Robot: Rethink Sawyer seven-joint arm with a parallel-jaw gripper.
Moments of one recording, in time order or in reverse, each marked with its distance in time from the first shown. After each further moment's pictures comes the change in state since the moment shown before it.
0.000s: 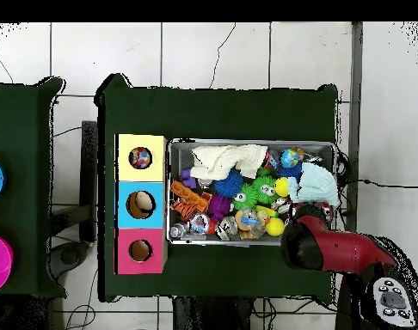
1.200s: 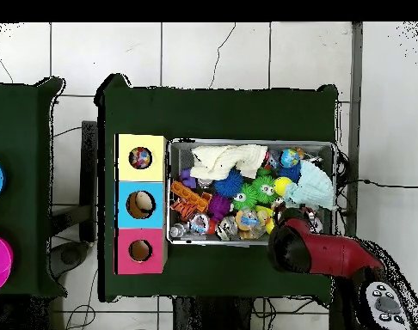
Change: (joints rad) arm -0.019 -0.050 0.083 0.102 0.060 0.055 0.000
